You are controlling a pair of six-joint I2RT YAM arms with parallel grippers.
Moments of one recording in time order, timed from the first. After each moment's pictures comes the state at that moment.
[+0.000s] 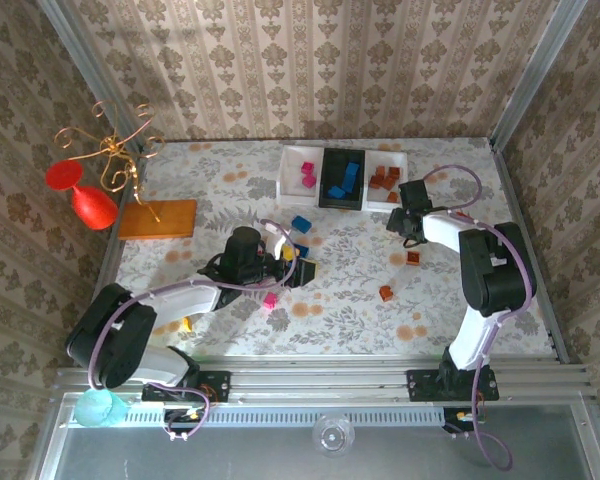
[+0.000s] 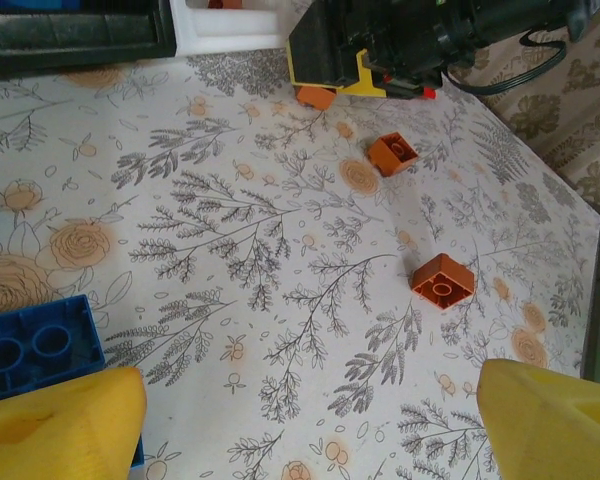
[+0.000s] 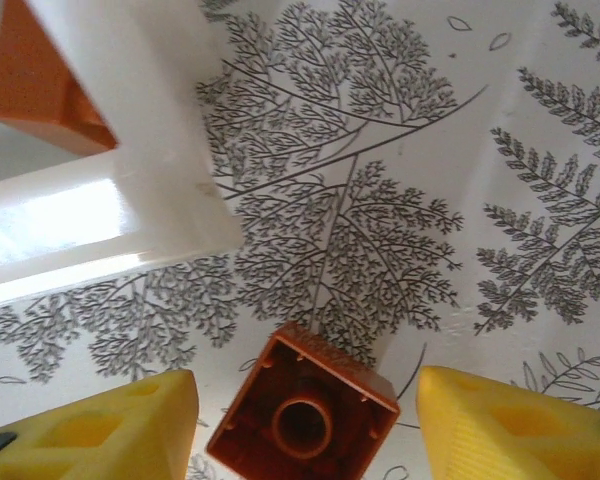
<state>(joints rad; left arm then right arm) -0.68 1.38 0.56 0.37 0.48 -0.29 0.13 1.82 1.04 -0.25 0.18 0.51</state>
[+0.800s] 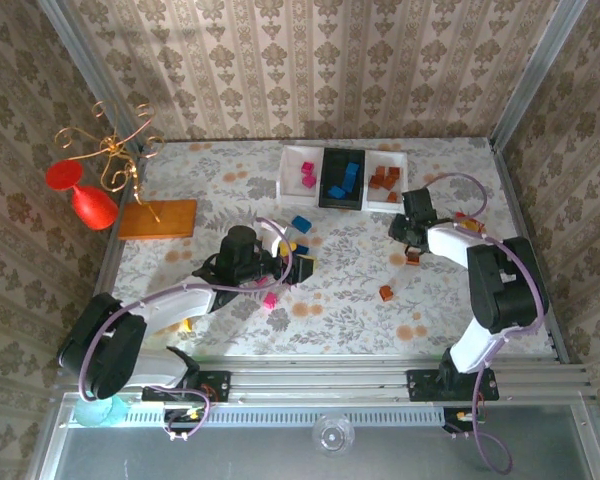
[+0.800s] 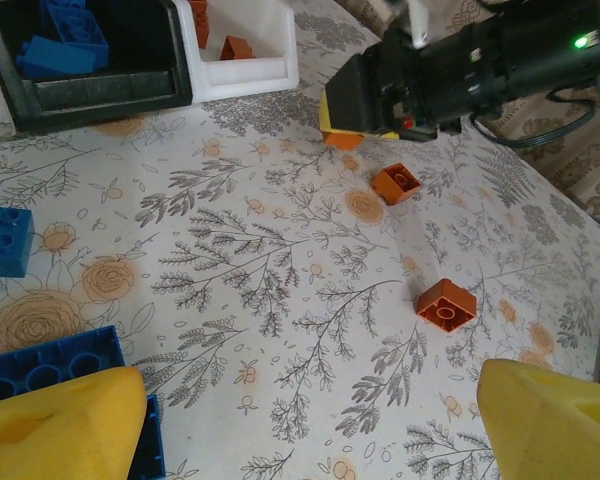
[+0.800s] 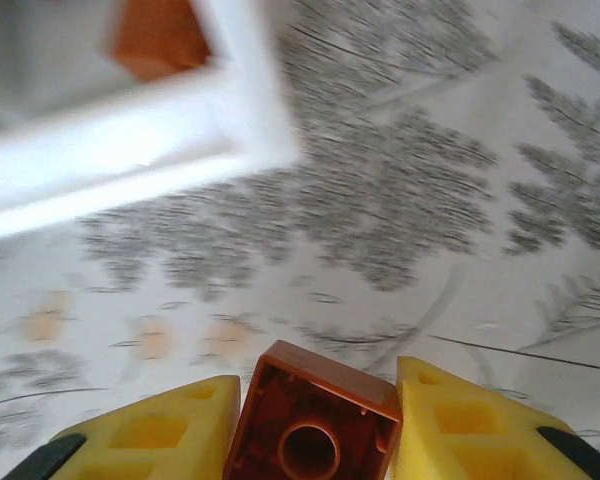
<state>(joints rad) -0.68 1.32 0.56 0.36 0.44 -0.27 0.17 1.67 0.90 -0.15 0.11 0.52</state>
